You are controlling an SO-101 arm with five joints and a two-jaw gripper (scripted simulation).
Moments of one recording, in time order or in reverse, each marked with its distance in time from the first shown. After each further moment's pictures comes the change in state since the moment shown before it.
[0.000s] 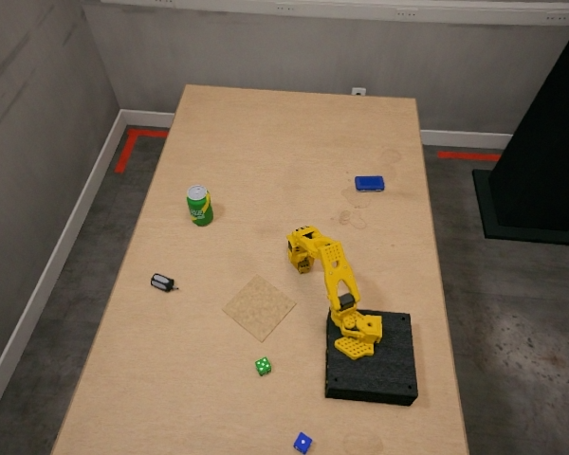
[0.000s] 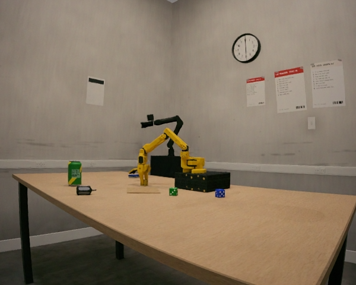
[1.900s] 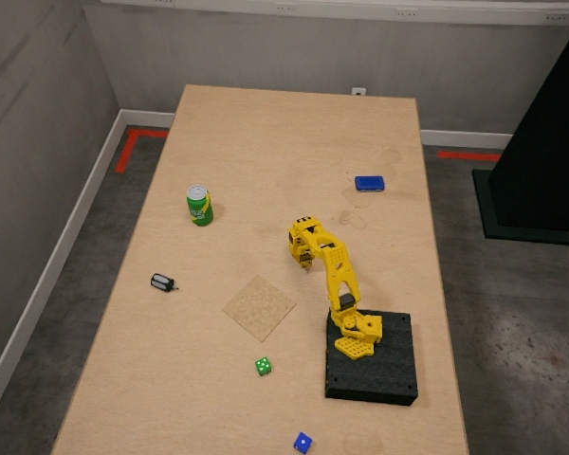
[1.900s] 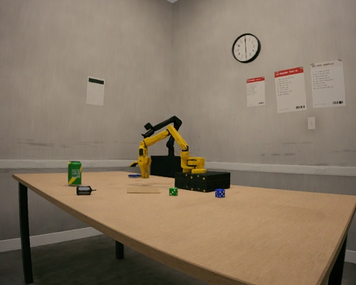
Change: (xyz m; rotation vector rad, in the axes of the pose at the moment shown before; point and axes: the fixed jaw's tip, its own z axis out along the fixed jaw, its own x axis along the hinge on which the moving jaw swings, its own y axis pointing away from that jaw) arm 0.005 -0.002 -0.038 0.005 0.032 -0.001
